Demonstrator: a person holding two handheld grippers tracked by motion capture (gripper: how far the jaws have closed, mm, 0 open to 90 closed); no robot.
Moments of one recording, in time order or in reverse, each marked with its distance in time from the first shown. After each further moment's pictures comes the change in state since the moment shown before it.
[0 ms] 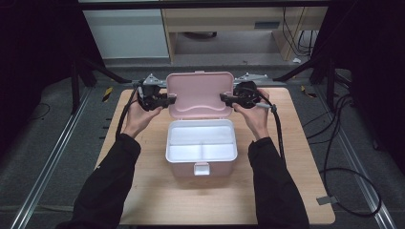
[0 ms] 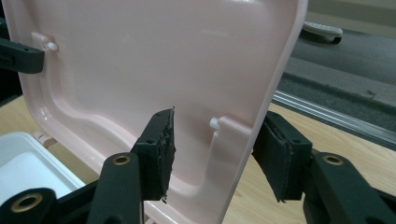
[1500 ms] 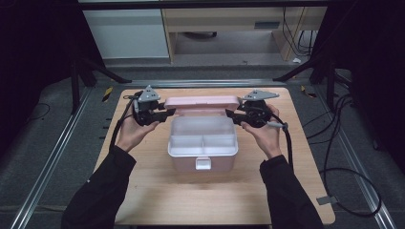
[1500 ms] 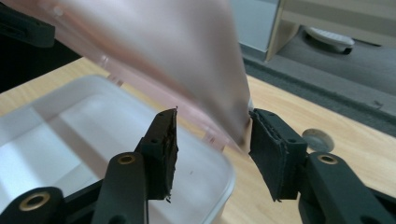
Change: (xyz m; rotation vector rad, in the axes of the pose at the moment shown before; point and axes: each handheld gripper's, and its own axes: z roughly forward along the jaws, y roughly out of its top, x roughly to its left) left arm -0.032 -0.023 -0.035 -0.027 -0.044 0.114; right arm 0.019 -0.038 -0.051 -0.019 0.057 -0.058
